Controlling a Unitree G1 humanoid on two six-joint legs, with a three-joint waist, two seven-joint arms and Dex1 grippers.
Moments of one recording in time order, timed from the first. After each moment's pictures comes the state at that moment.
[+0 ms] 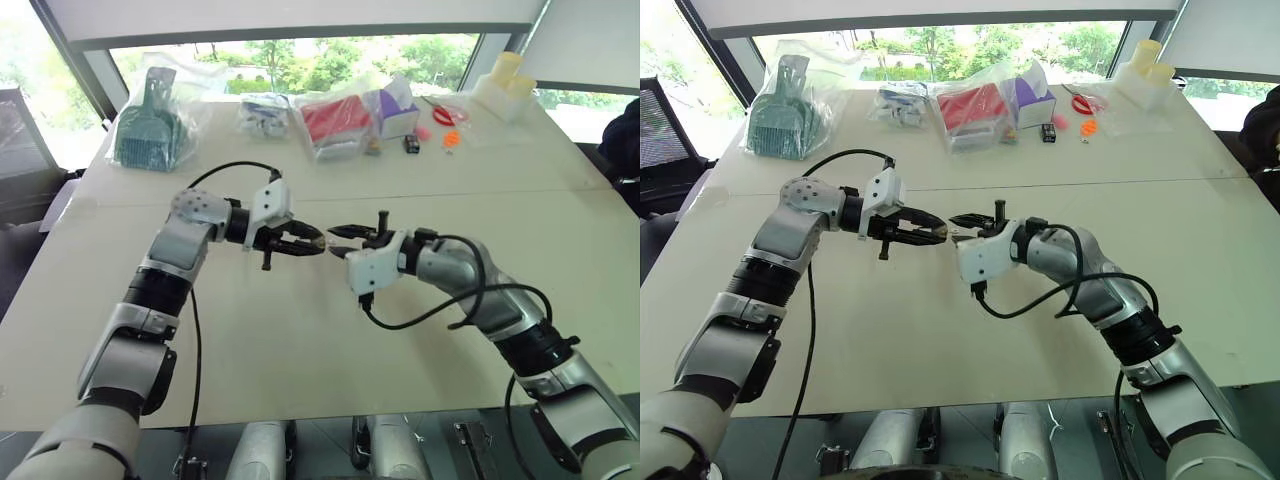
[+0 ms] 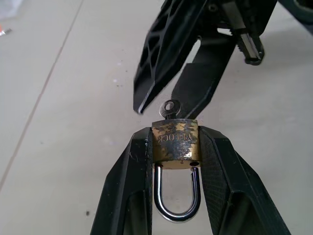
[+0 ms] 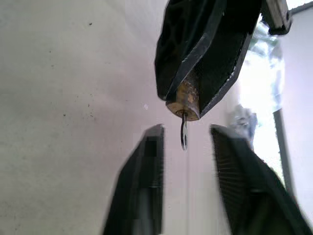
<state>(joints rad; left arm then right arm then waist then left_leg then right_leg) -0.85 0.49 -0.22 0.41 -0.18 0.17 -1.39 -0.57 -0.62 0.39 -0.01 -0.45 -0.35 0.61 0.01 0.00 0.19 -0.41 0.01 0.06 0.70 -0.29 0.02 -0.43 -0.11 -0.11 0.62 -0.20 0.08</state>
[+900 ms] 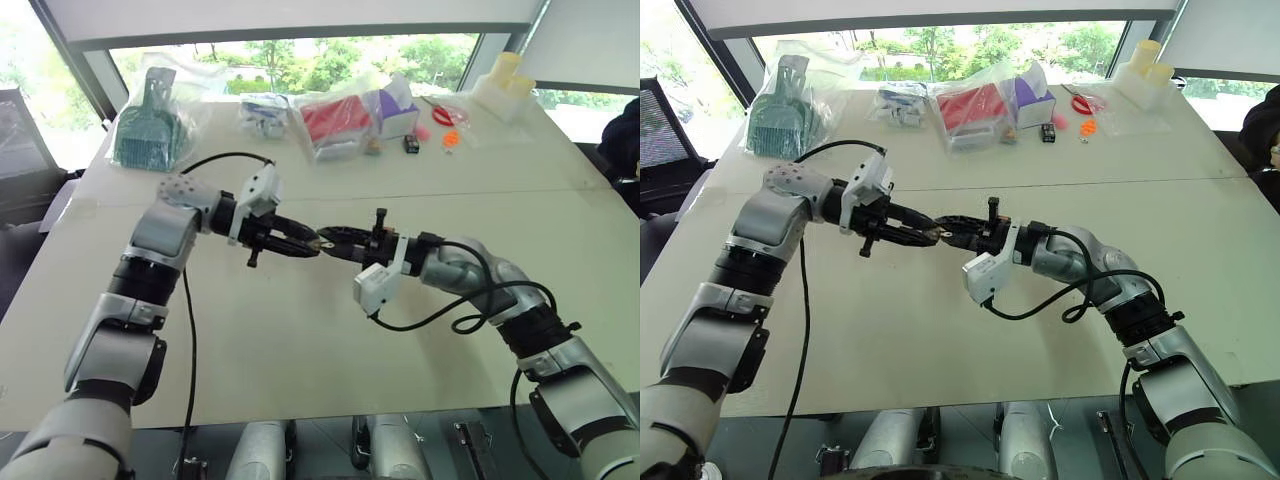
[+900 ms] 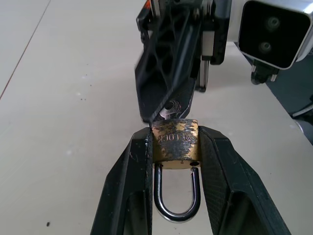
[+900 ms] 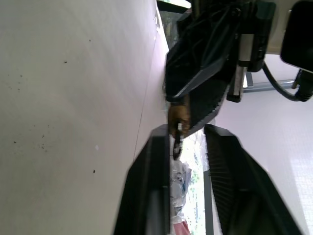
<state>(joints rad) -0.90 0.54 -0.19 0.37 -0.29 0.31 -1.54 -0.66 -0.62 0.37 0.20 -0.54 -0.81 0.37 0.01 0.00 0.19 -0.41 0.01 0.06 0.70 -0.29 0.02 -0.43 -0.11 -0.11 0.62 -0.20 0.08</state>
